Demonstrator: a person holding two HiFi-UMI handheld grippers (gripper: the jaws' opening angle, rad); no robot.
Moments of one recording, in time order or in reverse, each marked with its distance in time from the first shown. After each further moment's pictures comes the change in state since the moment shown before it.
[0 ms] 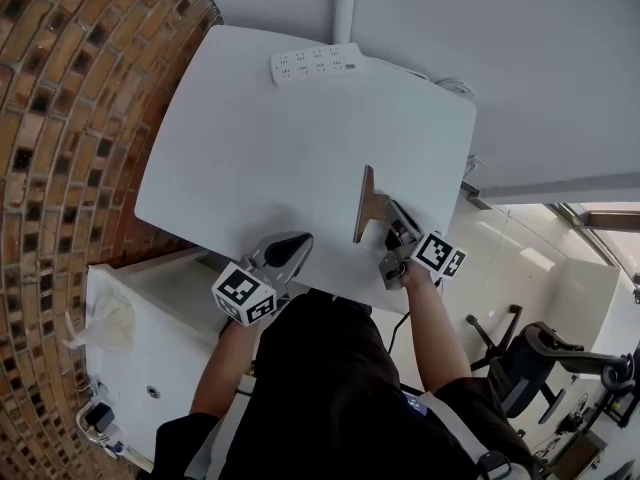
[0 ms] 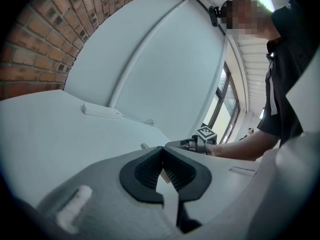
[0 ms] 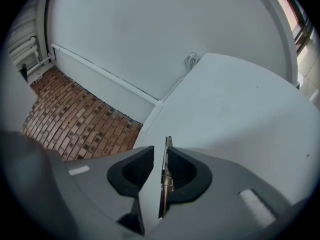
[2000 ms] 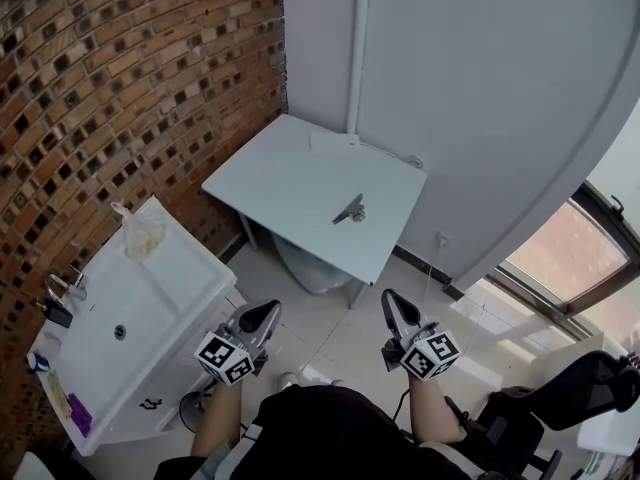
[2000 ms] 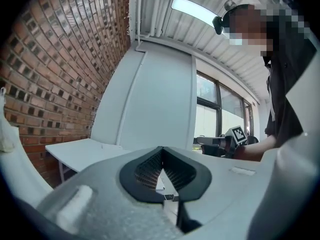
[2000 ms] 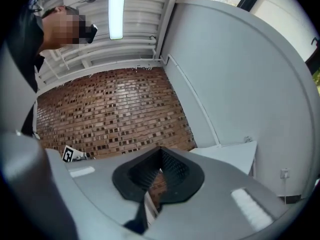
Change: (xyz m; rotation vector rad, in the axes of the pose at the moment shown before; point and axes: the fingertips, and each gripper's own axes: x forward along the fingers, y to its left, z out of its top) left arm -0.228 -0.360 -0.055 0.229 -0.380 0.291; right arm -0.434 0.165 -0.110 -0.806 -0.220 0.485
